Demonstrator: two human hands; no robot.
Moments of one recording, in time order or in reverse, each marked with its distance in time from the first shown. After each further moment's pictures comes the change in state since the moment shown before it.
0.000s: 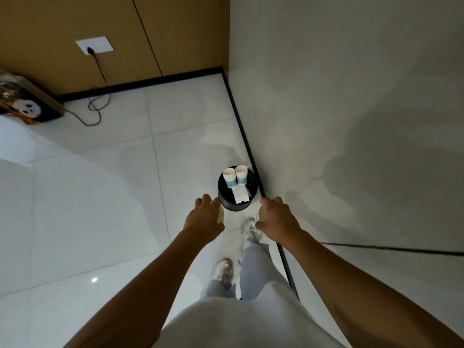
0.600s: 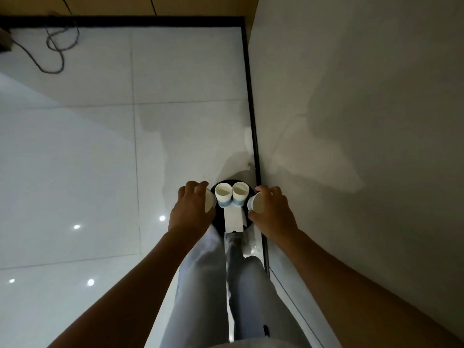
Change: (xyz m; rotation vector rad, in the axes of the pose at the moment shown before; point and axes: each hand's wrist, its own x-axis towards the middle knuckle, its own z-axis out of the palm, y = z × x) left_hand 0.290 -0.042 0.015 -0.296 0.121 -0.246; right_hand 0.312 -0.007 -0.033 -0.029 -0.060 -0.042
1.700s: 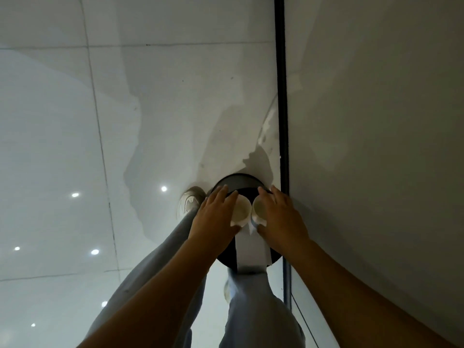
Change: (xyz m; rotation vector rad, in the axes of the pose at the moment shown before) left_hand 0.196 -0.088 0.210 0.104 -0.395 0.089; right_hand 0.233 0.088 0.184 -0.208 -0.278 -0.038
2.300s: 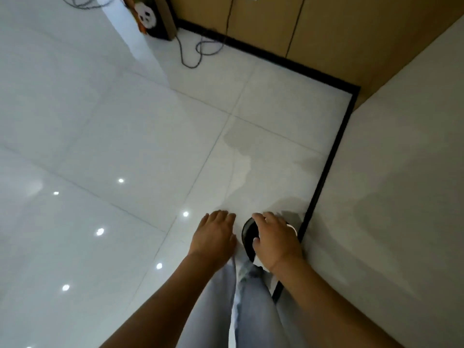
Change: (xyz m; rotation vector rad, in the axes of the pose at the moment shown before) left_hand -0.346 0.055 -0.129 -0.100 0.409 -0.317; right_hand -0.280 -0.185 -0.129 -0.434 0.099 -0.493
